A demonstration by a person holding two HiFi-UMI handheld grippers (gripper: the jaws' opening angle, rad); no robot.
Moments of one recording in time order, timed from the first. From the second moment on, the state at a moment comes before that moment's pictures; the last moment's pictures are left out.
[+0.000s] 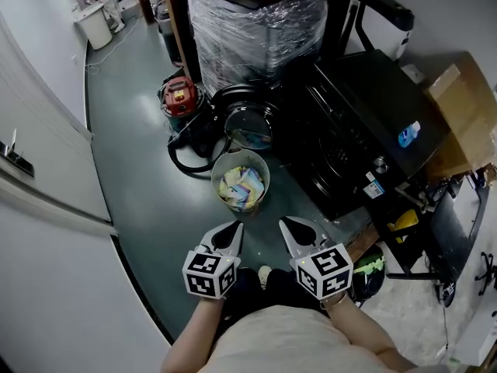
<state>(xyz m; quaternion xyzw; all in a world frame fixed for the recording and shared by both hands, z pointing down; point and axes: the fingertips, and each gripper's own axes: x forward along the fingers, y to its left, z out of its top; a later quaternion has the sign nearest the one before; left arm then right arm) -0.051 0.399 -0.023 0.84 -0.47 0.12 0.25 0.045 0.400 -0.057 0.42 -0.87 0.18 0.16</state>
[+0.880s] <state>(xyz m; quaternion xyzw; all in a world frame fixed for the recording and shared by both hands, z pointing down) -0.100 0.253 0.025 0.82 -0.46 0.16 0.31 0.004 0.233 -0.004 0.40 -0.87 0.24 0.19</state>
